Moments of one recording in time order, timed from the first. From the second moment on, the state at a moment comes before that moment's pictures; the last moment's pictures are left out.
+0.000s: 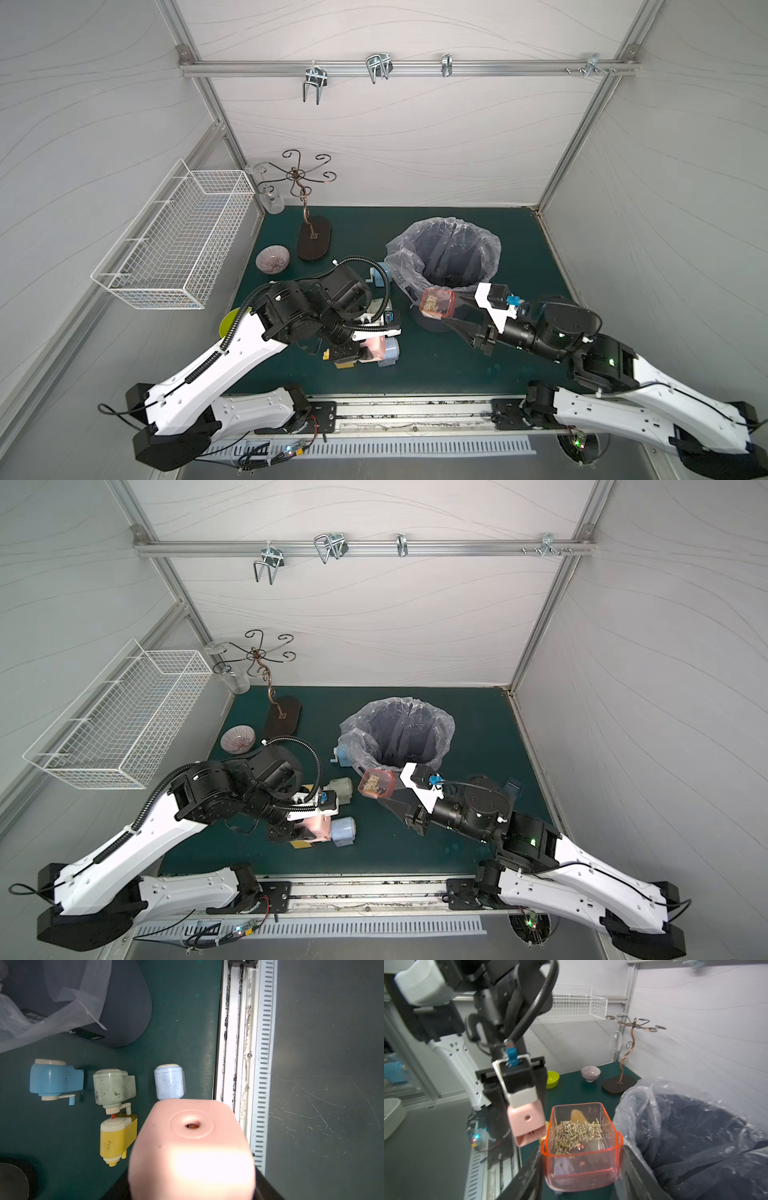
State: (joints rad) left arm -0.90 1.08 1.35 -1.43 0.23 0.54; right arm 1.17 0.70 0.97 -0.38 0.06 -0.06
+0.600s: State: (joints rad) left arm -0.90 1.05 1.28 -1.41 0.20 0.53; right arm 0.43 1.10 1.44 -0.78 -0.36 0.73
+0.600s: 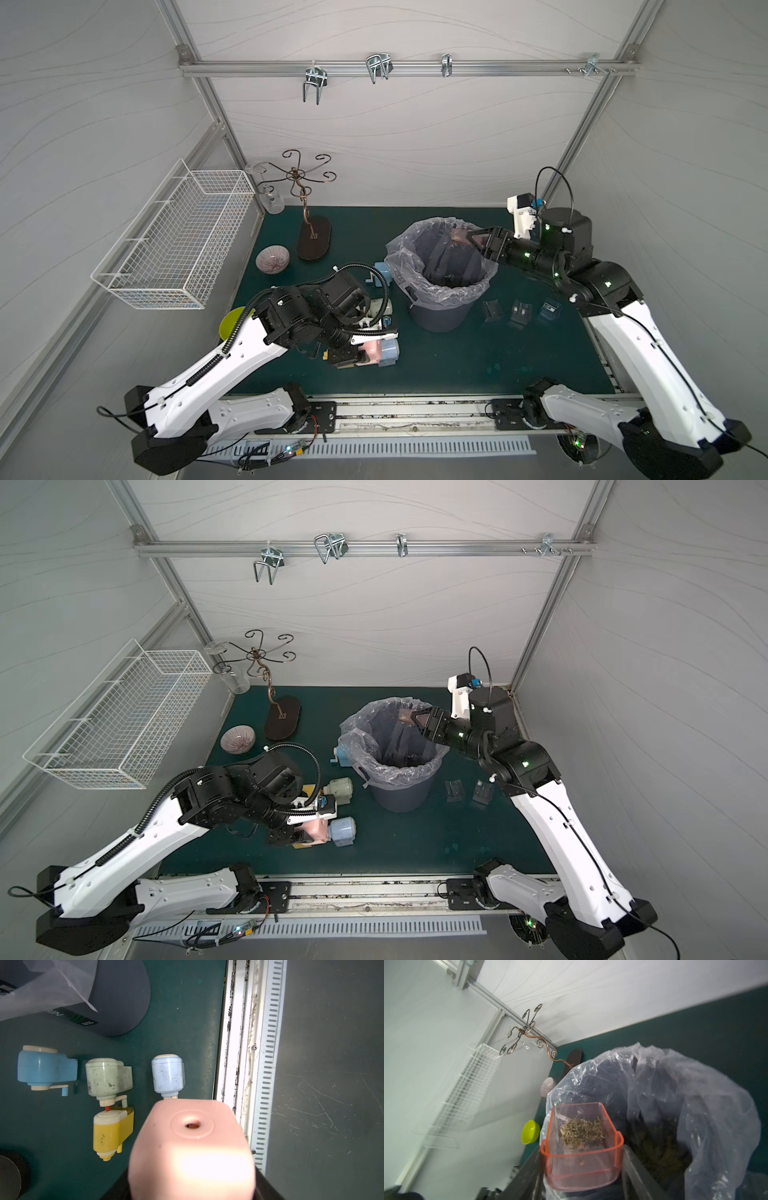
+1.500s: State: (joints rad) left arm -0.90 0.97 1.20 -1.33 0.18 0.53; right arm 0.29 1.12 1.30 -0.60 -0.95 1.66
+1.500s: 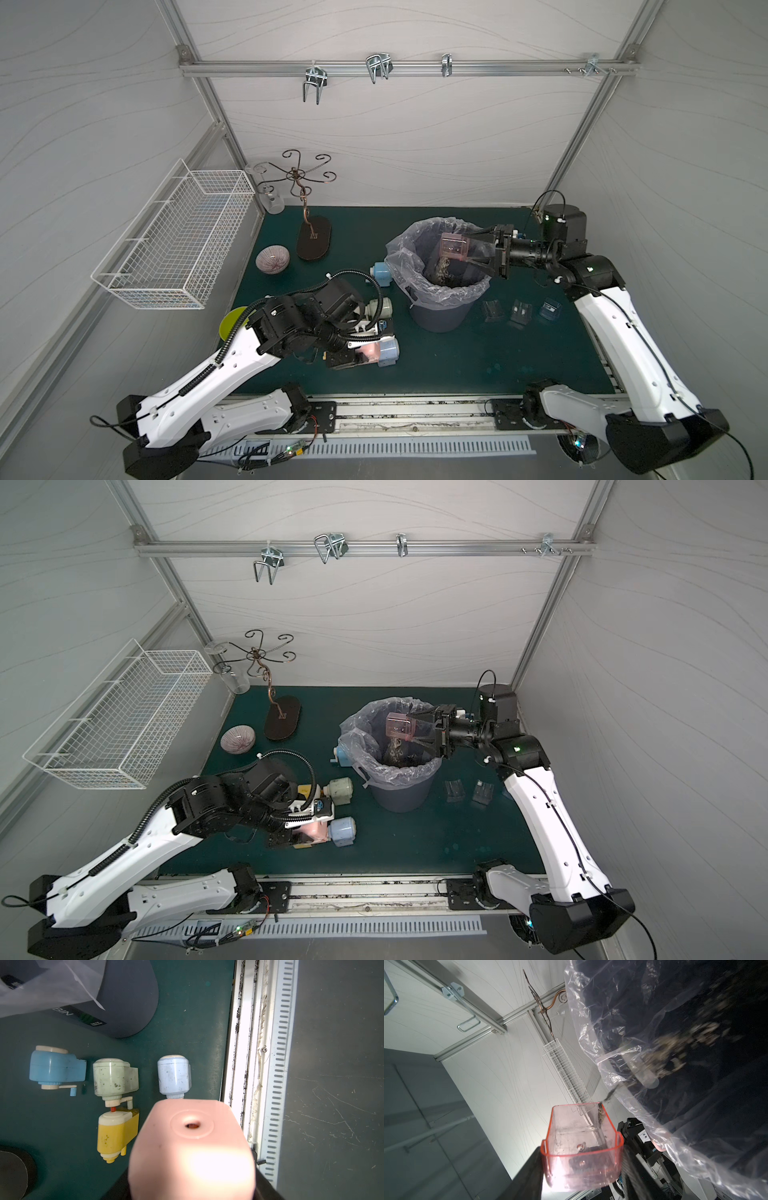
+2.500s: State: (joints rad) left arm -0.89 0.98 1.18 -1.31 0.13 0.58; right arm 0.24 1.16 1.20 -0.21 -1.08 1.79
